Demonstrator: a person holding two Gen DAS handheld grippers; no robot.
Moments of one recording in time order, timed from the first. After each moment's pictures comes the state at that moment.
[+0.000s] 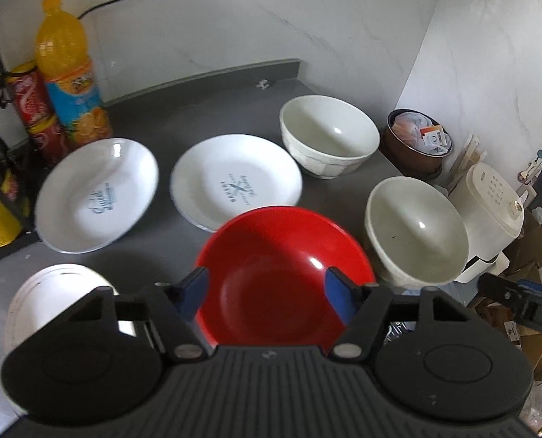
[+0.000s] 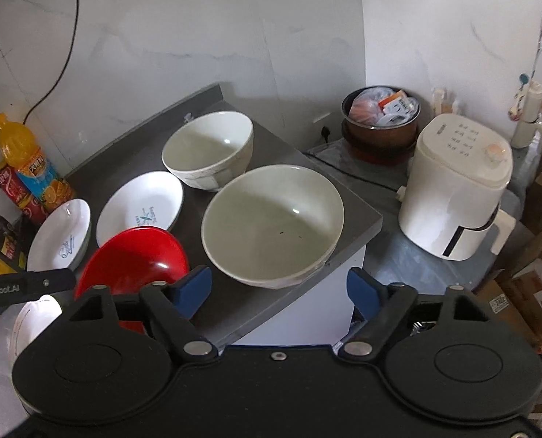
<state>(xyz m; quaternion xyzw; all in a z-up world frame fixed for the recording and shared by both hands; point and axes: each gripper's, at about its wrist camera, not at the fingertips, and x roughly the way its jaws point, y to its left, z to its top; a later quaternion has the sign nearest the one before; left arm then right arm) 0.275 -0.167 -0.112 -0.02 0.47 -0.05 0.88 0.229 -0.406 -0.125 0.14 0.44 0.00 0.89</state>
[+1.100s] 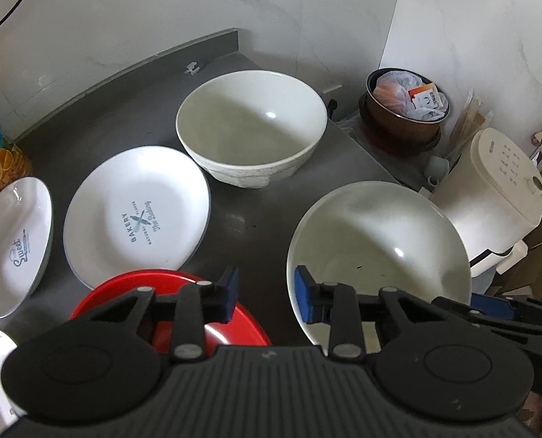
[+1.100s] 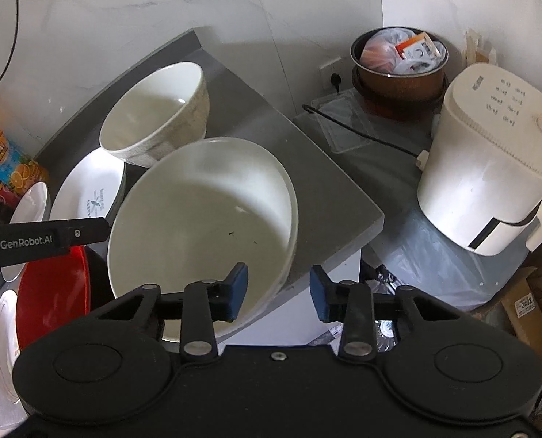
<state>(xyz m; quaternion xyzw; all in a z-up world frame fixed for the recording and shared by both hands) 0.366 -0.283 -0.167 0.05 0.51 -0.06 0.86 0.310 -0.467 -0.202 0.16 0.51 0.04 0.84</state>
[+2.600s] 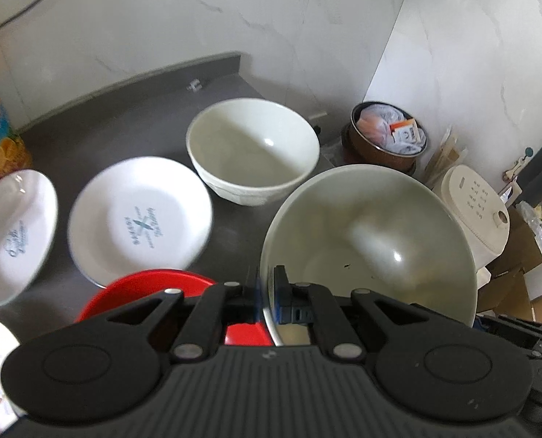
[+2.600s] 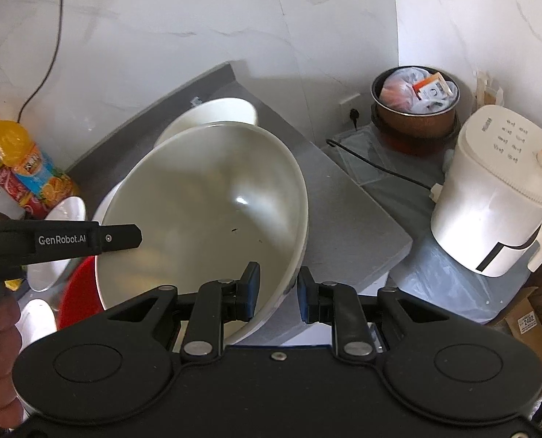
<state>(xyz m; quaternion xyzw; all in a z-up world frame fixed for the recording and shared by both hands) 0.350 -0.247 -0.123 -0.01 0.48 -0.09 0.87 0.292 -0.431 -0.149 0.15 0.47 0.05 0.87</state>
